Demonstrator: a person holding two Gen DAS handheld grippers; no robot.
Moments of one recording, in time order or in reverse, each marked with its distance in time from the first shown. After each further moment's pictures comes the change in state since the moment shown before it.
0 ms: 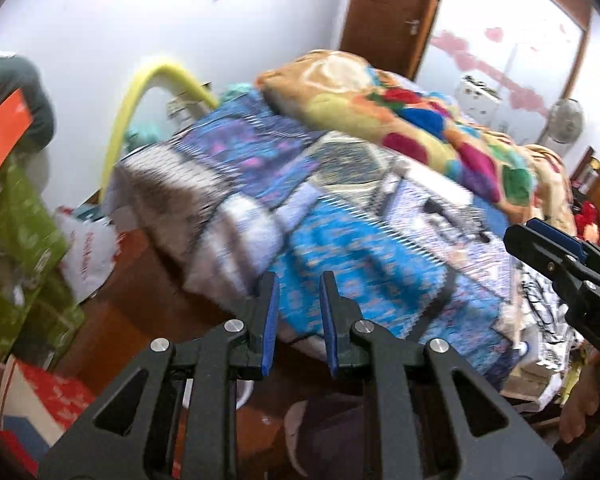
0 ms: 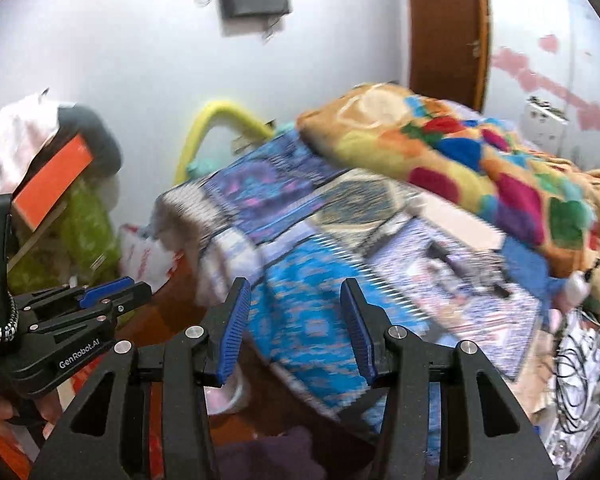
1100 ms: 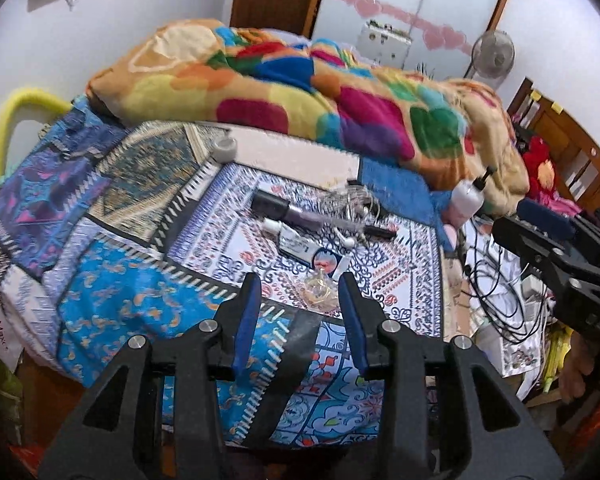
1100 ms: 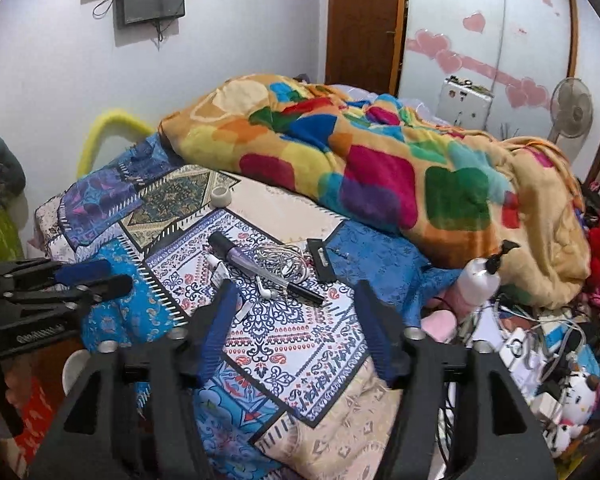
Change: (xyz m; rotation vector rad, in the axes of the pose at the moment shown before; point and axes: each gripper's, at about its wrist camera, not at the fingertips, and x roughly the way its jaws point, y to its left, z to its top) left arm 0.165 -0.221 0.037 0.217 0.127 -0.223; right arm 0.030 -0.223 -0.015 0.059 0.040 -0.165
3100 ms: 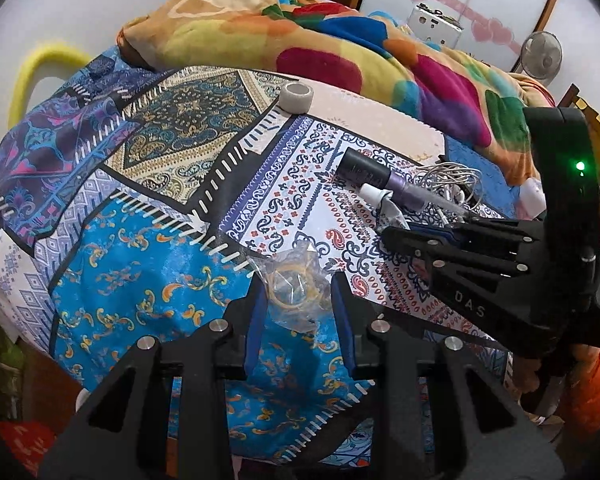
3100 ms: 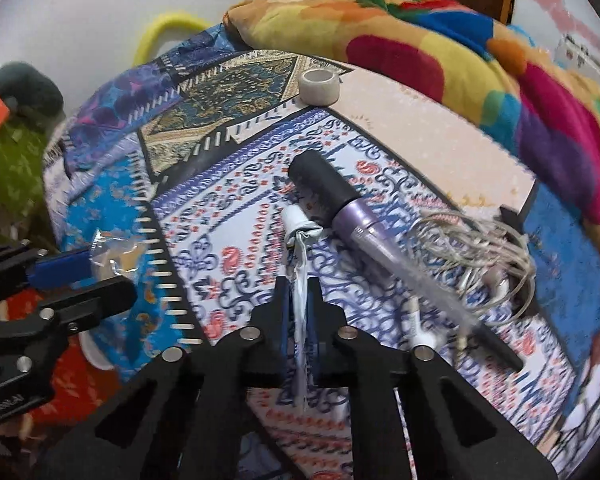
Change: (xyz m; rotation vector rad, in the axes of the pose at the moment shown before) left arm 0.058 0.072 -0.012 -0.094 0.069 0.094; right arm 0.176 0.064 -0.001 -0.123 0.302 0.250
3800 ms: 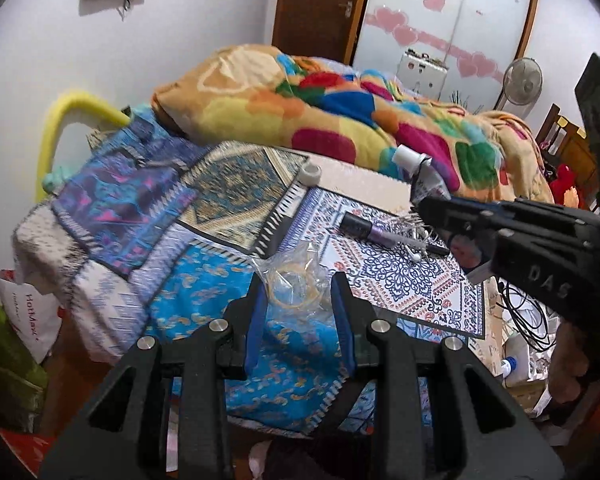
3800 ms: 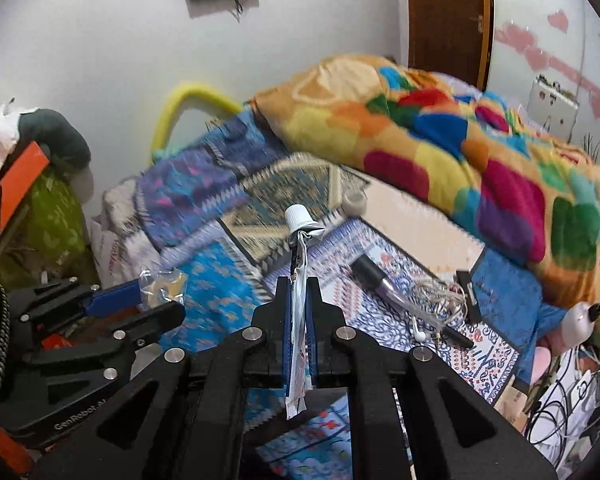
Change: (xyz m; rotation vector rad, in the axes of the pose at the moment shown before) left arm -0.144 0.017 -0.011 0.035 -0.191 0.028; right arm -0.150 0.099 0.017 -0.013 -0.242 -0.036
